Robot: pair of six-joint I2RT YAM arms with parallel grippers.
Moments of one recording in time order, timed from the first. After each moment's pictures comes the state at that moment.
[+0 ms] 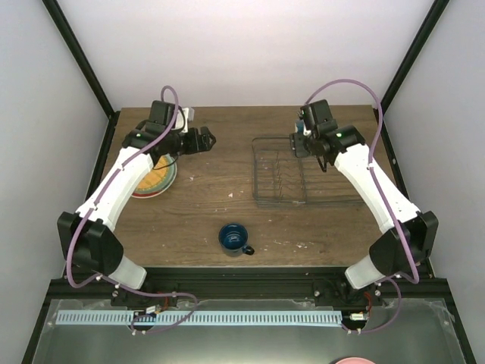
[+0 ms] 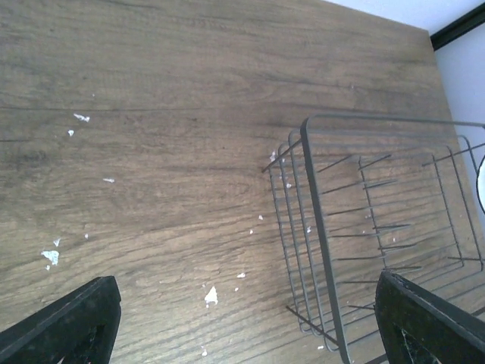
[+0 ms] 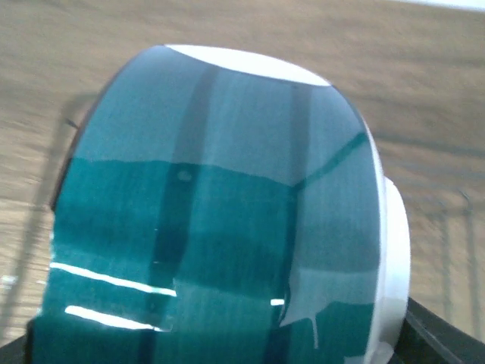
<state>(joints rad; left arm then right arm) -0.31 1.52 1.48 -0.73 0.28 -0.43 0.40 1.52 1.56 -0.88 0.19 0.16</state>
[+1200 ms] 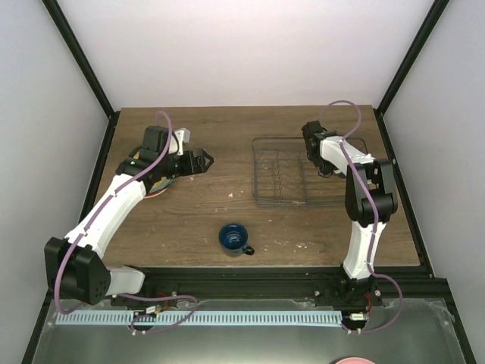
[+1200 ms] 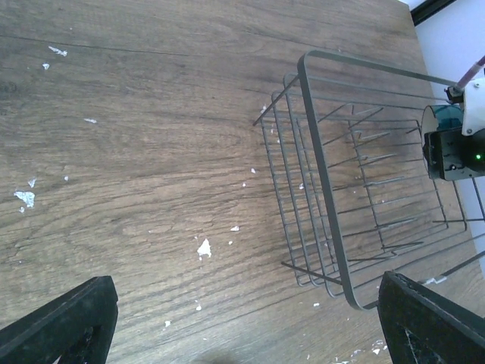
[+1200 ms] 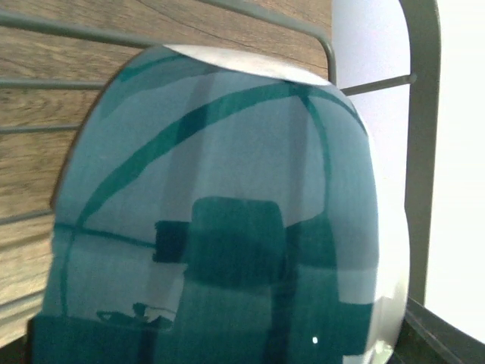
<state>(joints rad) -0.31 1.32 1.13 -0.58 0.35 -0.44 0.21 1.96 1.46 -0.86 0.83 0.07</state>
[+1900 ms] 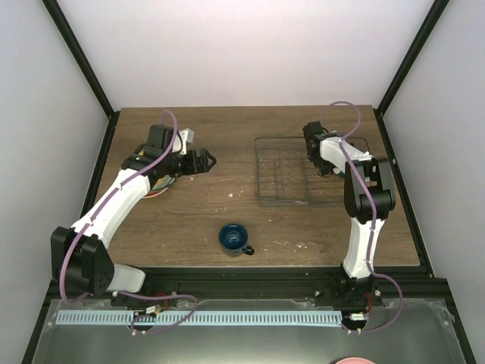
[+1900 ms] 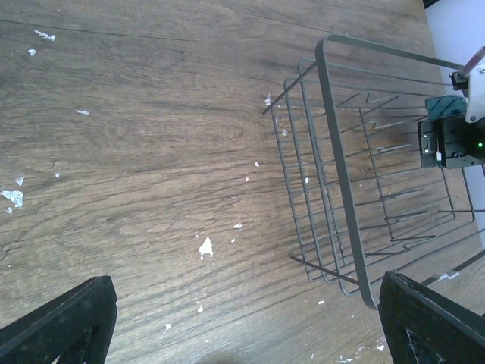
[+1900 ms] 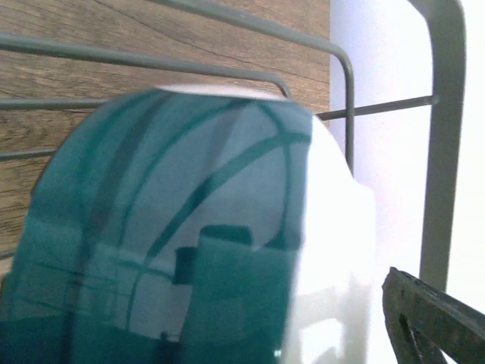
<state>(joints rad) -0.31 1.38 1.15 -0.57 0.37 -0.43 0.19 2.01 1.46 -0.77 0.87 0.02</state>
